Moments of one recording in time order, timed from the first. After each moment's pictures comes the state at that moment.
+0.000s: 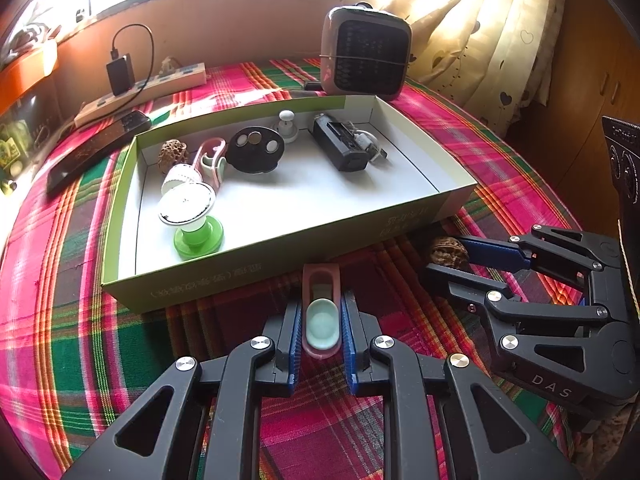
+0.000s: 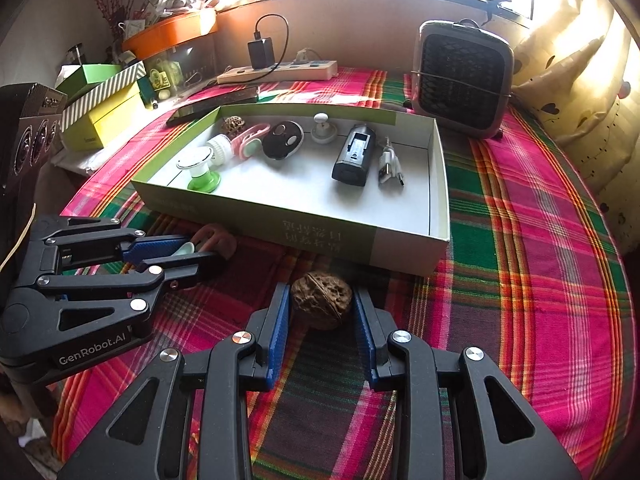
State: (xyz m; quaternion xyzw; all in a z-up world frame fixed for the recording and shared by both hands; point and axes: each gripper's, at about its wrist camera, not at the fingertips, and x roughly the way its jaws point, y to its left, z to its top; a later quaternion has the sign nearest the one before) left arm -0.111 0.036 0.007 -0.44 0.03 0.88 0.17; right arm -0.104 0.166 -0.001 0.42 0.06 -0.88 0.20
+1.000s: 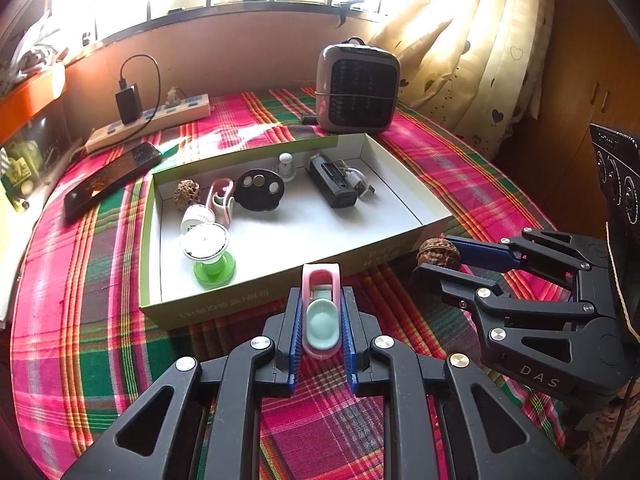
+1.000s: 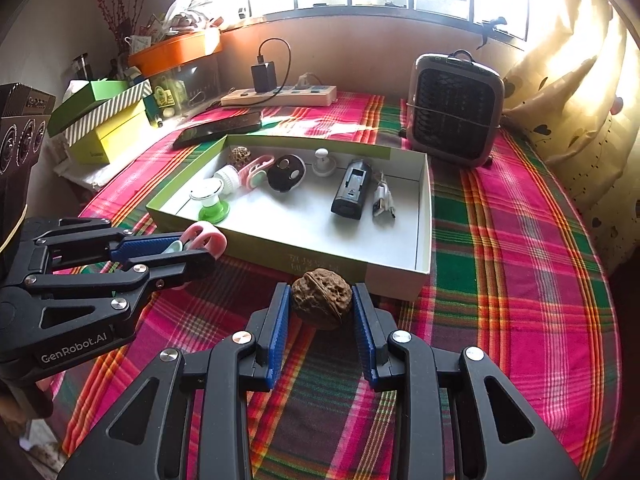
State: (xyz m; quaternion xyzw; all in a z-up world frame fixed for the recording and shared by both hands) left arm -0.098 0.032 0.041 -0.41 0.02 0.90 0.17; right arm -0.099 0.166 0.027 0.39 0.06 -0.90 0.20
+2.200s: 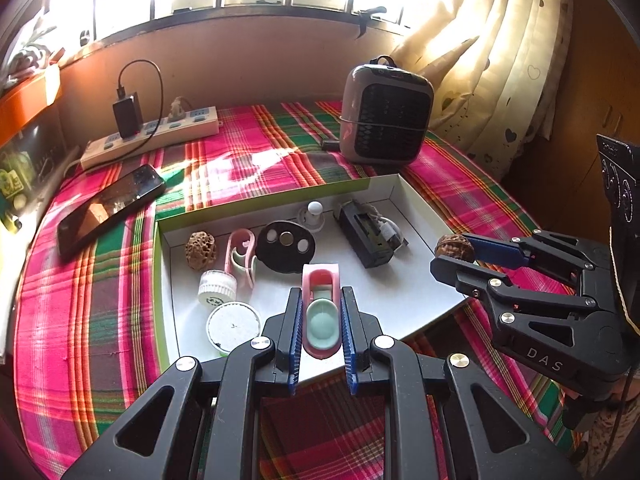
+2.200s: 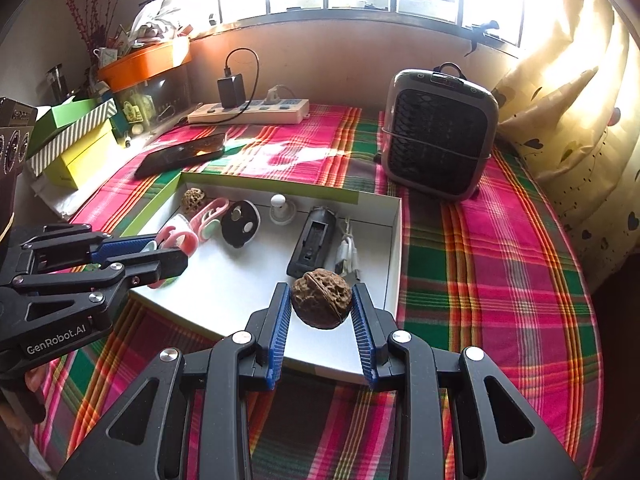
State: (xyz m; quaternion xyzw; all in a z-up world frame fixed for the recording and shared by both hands) left arm -0.159 0.021 0.052 -0.41 0.01 0.90 0.17; right arm -0.161 0.169 0.036 0.39 0.07 -0.90 0.17
